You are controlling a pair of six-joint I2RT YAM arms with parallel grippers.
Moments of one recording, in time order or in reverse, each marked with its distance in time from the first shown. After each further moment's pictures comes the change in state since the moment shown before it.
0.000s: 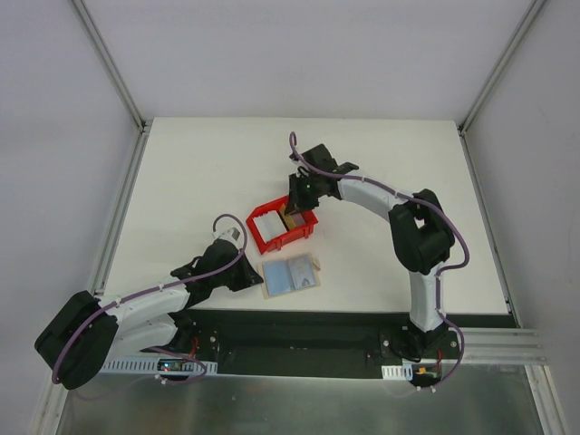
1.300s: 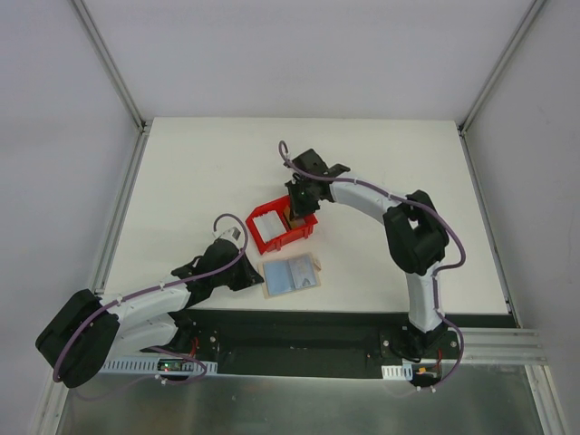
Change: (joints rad) left arm 0.000 0.011 0.003 0.010 0.001 0.000; right arm 0.053 0.030 0.038 -0.119 0.191 -0.088
